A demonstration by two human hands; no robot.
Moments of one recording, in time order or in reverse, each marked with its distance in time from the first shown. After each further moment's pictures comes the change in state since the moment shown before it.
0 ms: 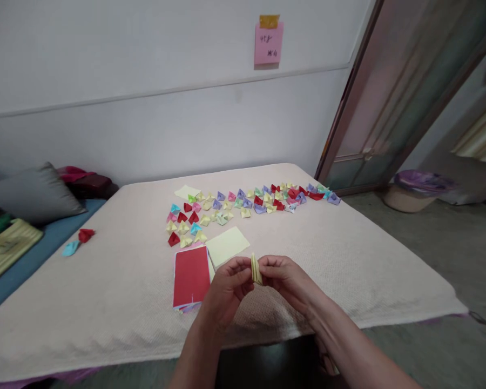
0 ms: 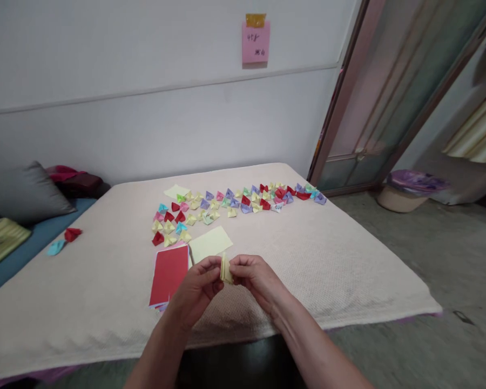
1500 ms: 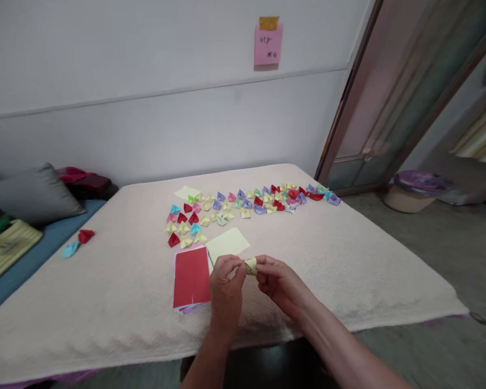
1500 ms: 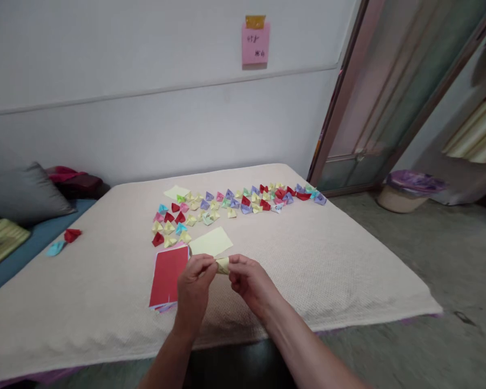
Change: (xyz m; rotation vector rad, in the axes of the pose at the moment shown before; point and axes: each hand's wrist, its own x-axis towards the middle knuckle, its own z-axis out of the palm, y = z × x) left_hand 0.003 -0.009 0.002 0.895 0.443 0.624; right_hand 0.004 0.012 0.011 0.217 0.105 0.047
